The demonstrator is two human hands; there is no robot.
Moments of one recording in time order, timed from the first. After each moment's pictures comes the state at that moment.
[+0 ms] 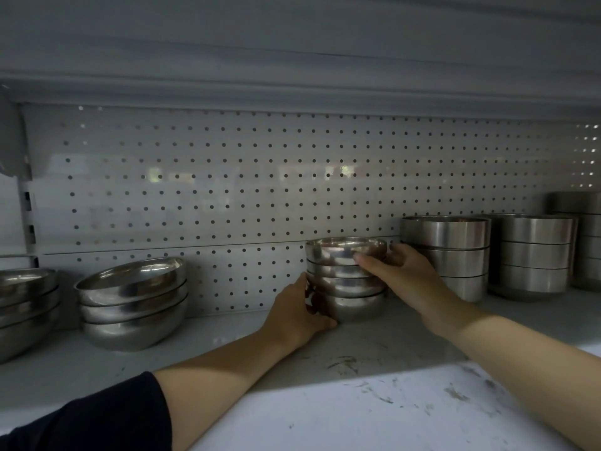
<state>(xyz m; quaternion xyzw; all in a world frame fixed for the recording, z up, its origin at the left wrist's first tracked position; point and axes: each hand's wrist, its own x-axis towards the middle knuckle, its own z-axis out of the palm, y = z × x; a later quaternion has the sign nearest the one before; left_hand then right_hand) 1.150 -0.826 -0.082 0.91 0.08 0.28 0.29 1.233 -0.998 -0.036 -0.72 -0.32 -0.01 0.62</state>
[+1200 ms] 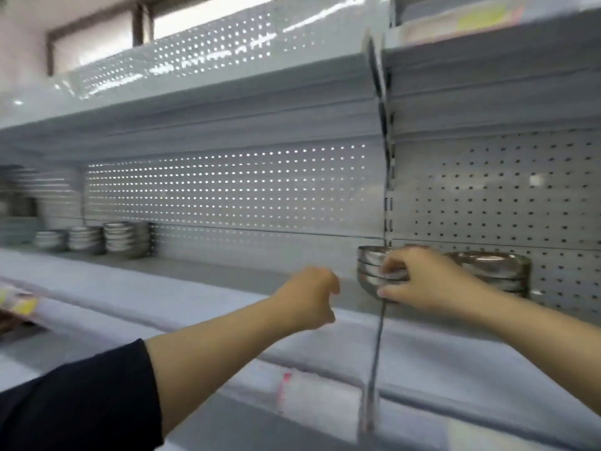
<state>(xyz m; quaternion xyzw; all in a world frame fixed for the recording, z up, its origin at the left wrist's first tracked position) 0.666 -0.665 -0.028 0.93 0.32 0.19 -0.01 0.828 -0.760 -0.001 -0.74 -0.62 -0.15 0.21</state>
